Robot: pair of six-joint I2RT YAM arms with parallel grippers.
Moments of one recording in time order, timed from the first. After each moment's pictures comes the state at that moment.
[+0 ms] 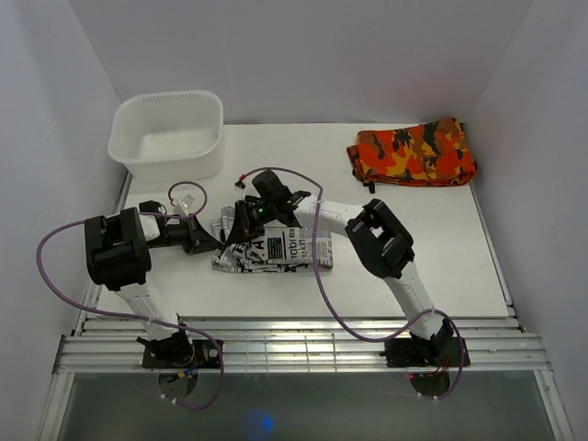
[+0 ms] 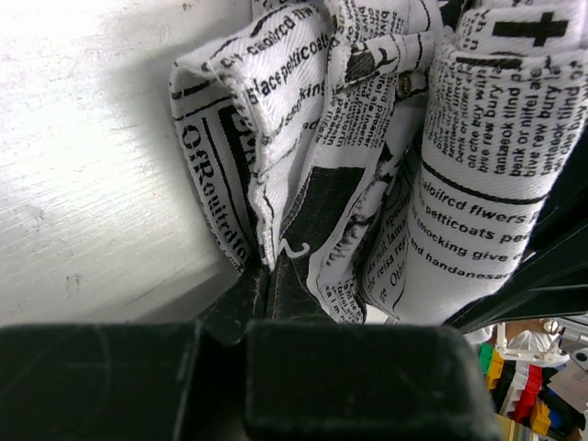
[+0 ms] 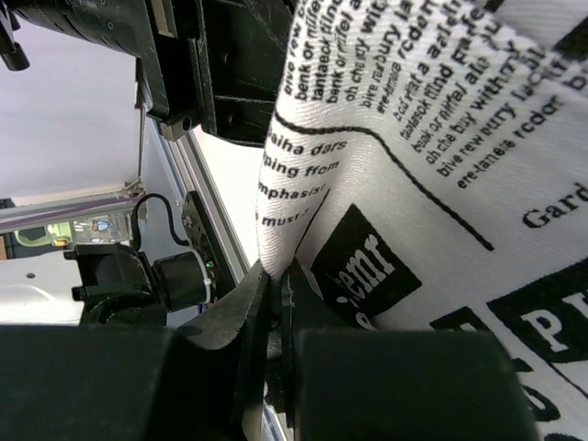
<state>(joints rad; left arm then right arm) 0.28 1.84 0.82 -0.28 1.01 0.00 0.88 2.28 1.71 -0.08 -0.72 0.73</state>
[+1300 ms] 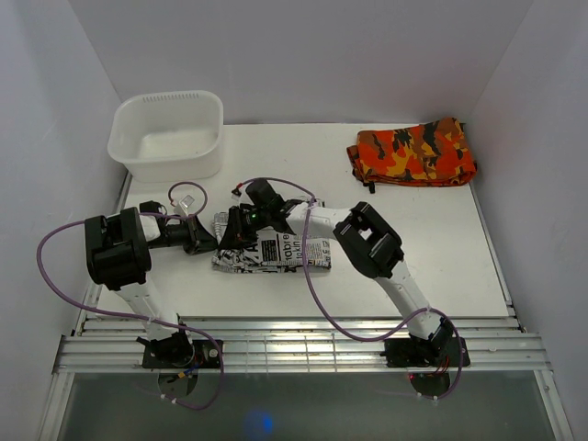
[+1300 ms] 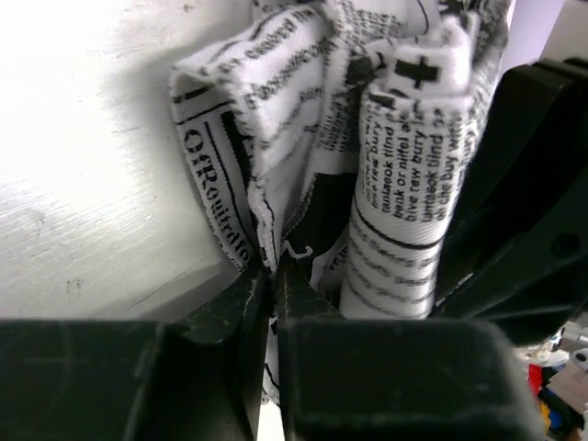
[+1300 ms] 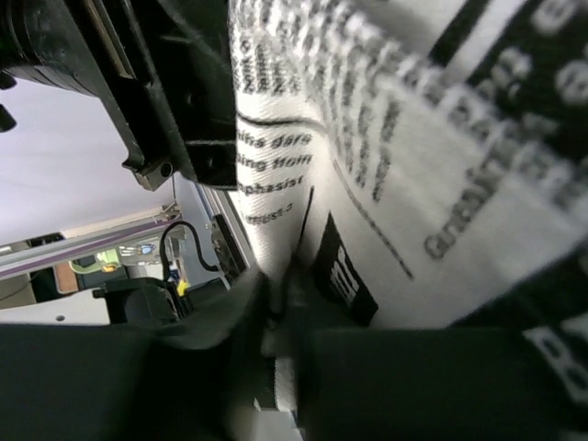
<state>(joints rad) 0.28 1.84 0.82 -0.27 1.01 0.00 0.91 2.36 1.73 0.02 -0.71 0.93</state>
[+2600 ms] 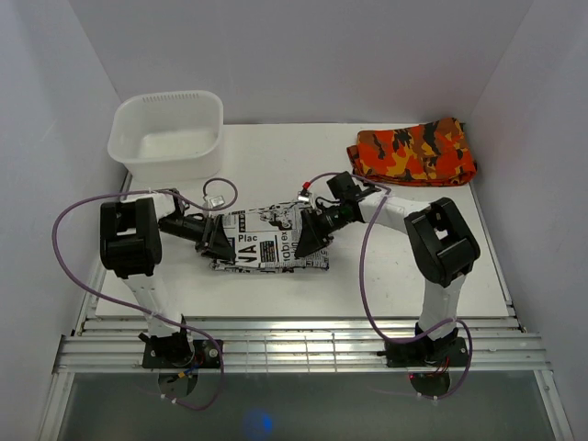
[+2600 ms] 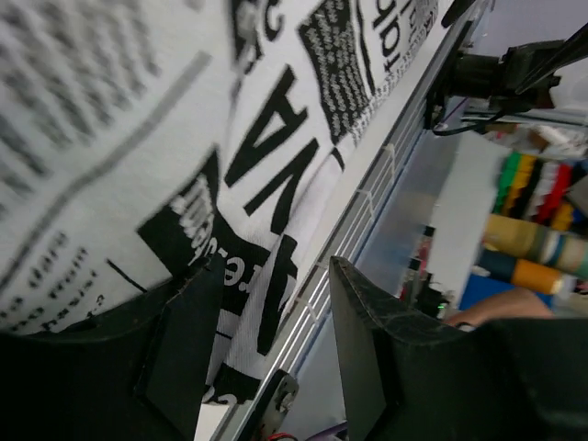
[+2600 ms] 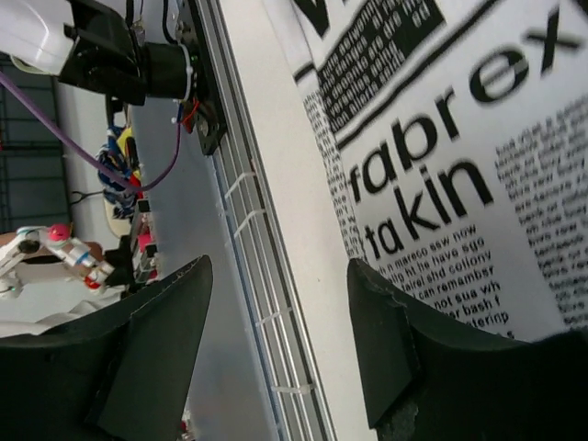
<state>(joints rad) 0.10 1.87 1.13 -1.05 1.00 0.56 0.56 1.89 1.22 -0.39 -1.09 0.12</state>
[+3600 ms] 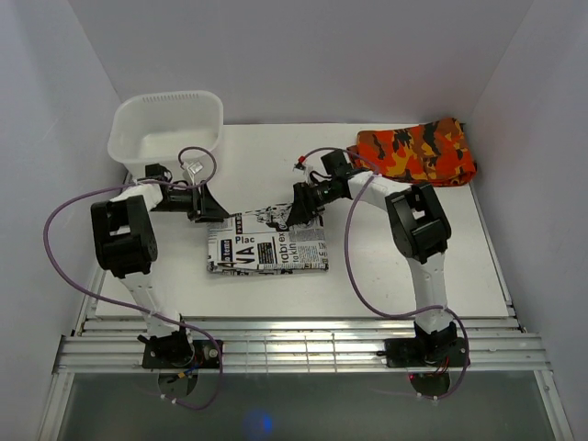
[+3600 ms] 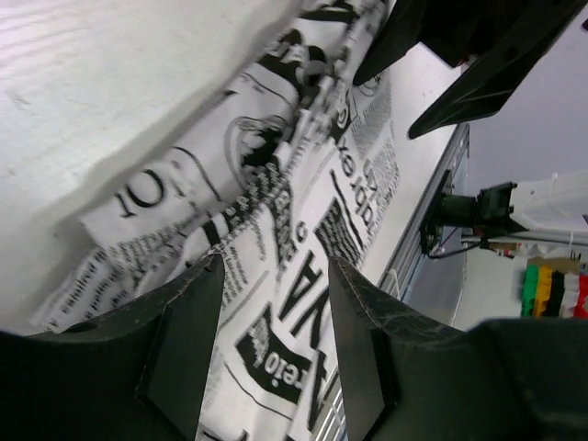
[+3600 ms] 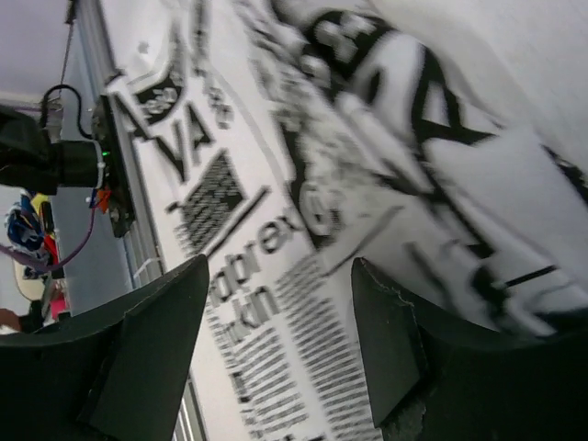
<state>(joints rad) 0.19 1.91 1.27 -0.71 1.11 0.24 0.50 2.13 1.54 -0.36 -0.99 0.07</state>
